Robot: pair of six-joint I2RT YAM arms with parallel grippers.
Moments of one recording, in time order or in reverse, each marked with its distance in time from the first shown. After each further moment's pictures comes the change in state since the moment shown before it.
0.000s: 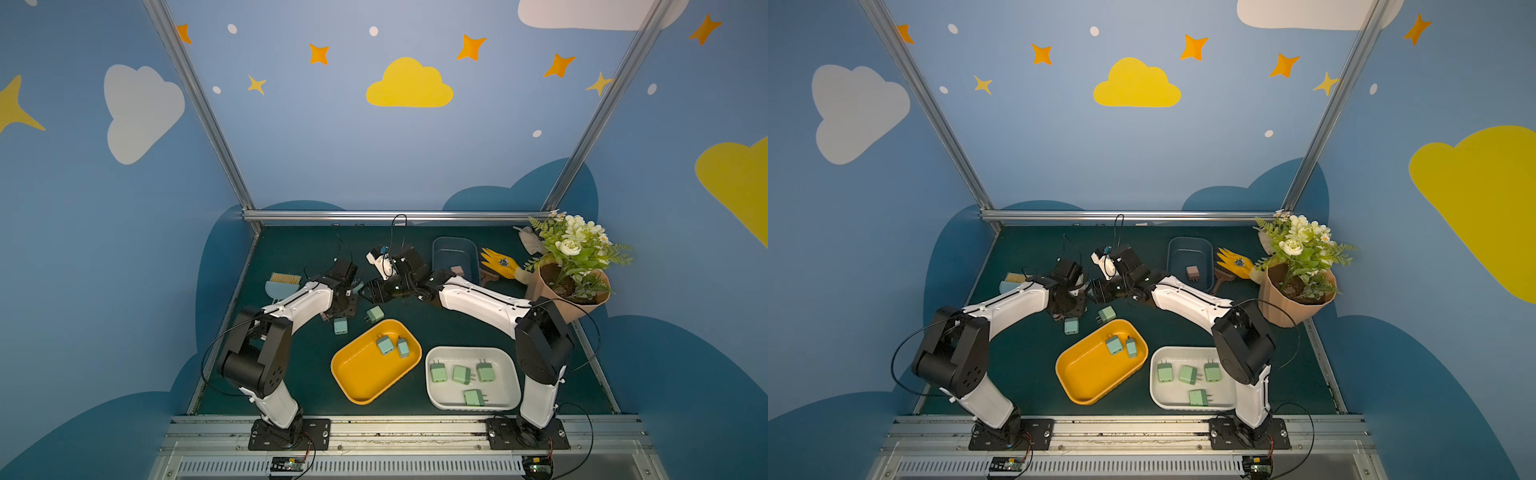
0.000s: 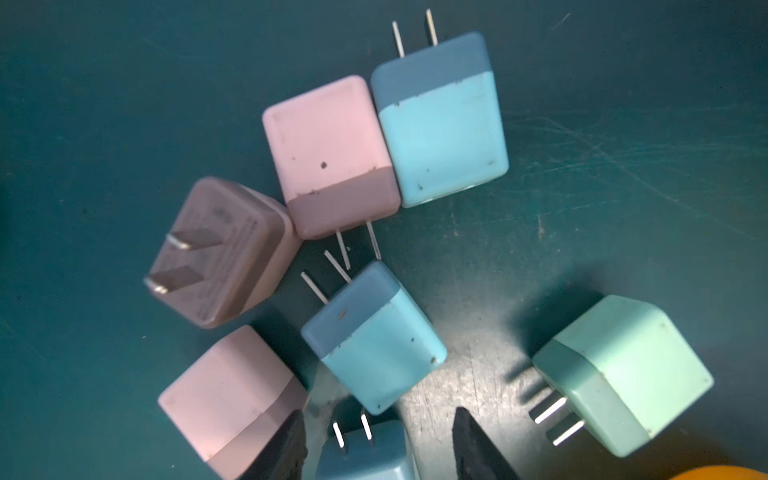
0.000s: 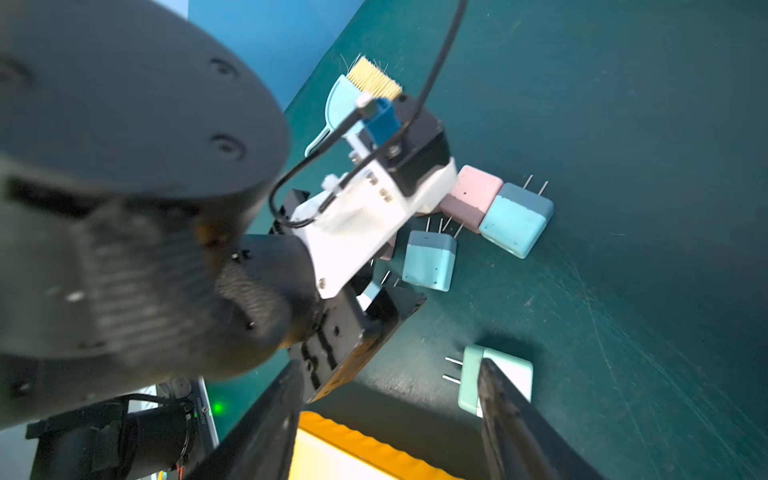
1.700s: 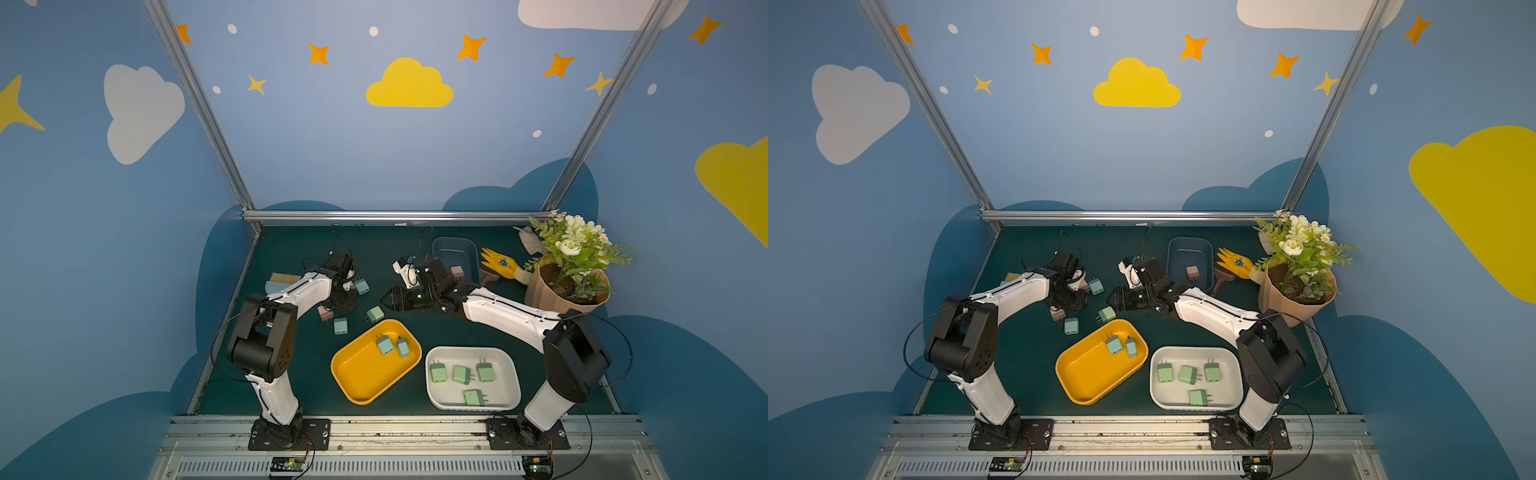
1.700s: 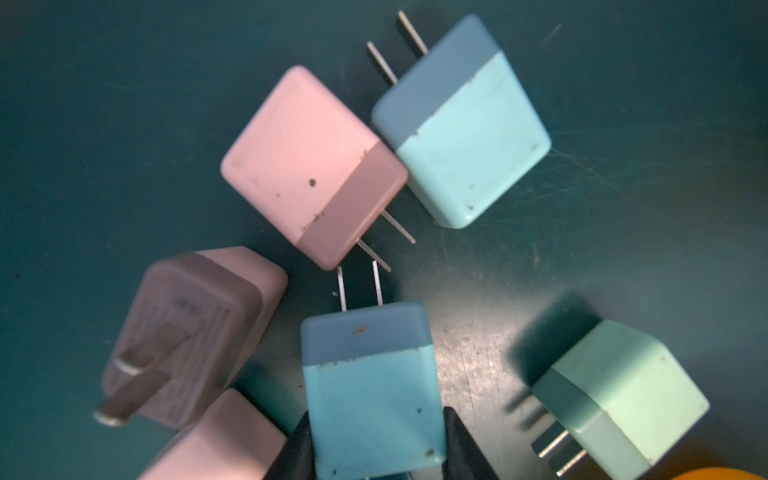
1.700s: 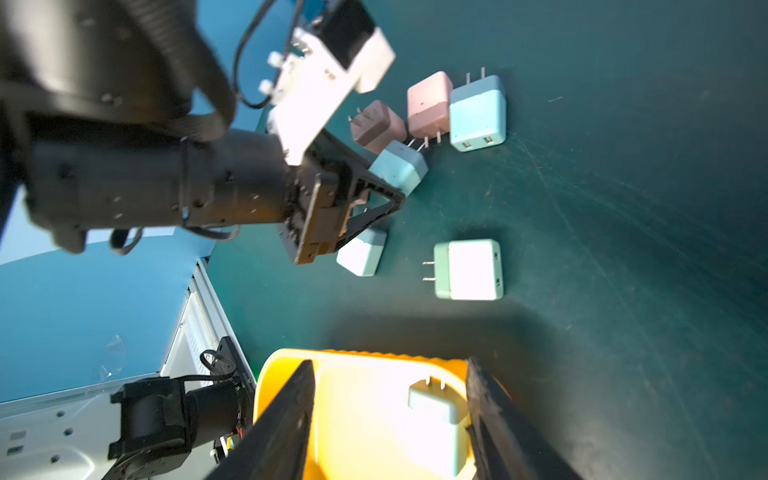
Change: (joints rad) left arm 0.055 0.082 0.090 -0.035 0.111 0.108; right arm -0.041 -0.227 -0.301 0.033 -0.016 0.201
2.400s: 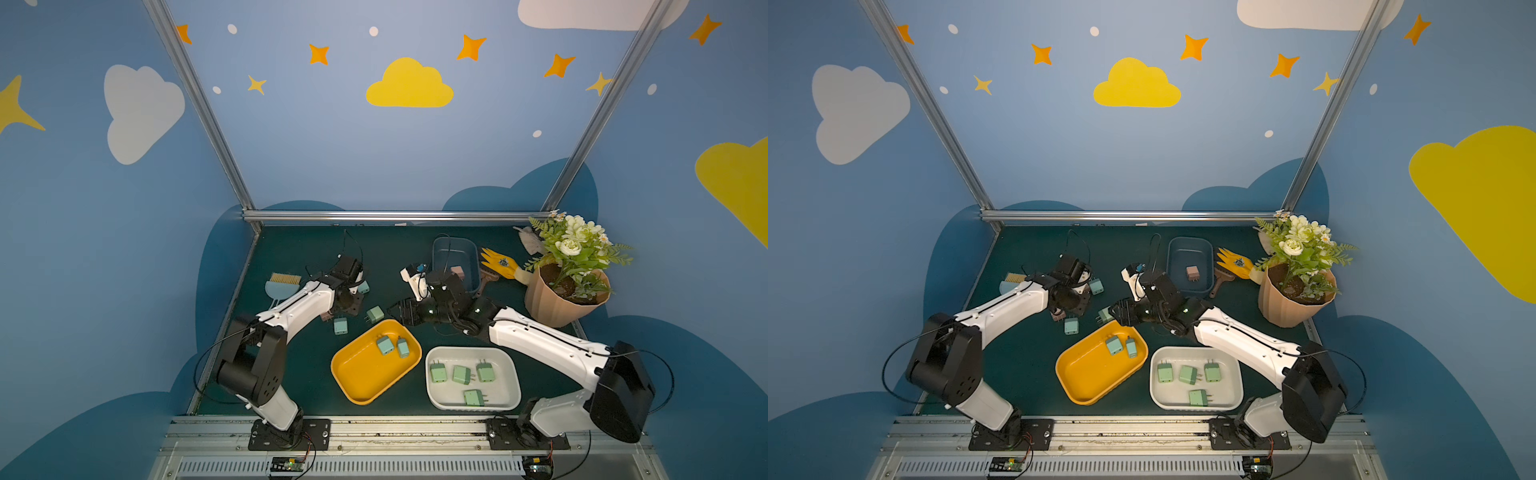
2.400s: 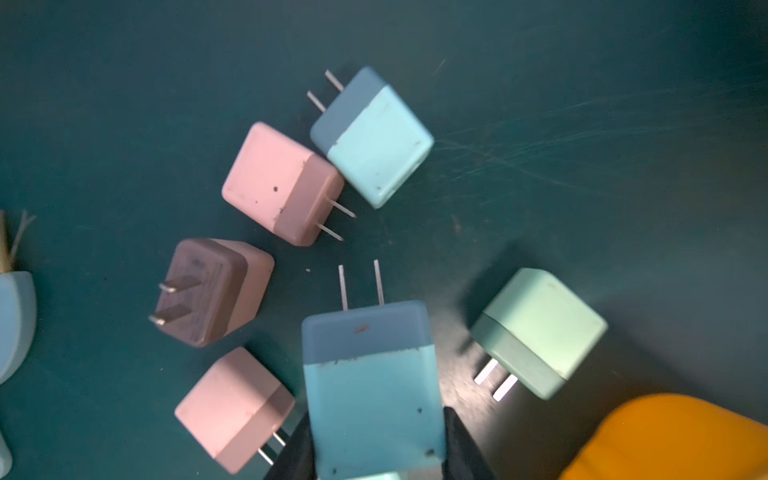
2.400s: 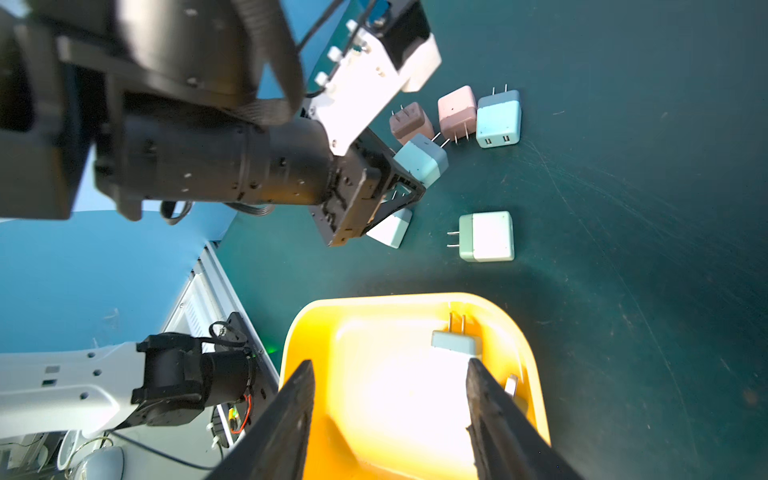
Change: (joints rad) left arm -0.129 -0.204 -0.077 -0.005 -0.107 0.023; right arm 0.085 -0.275 -0.141 -0.037 0.132 -0.022
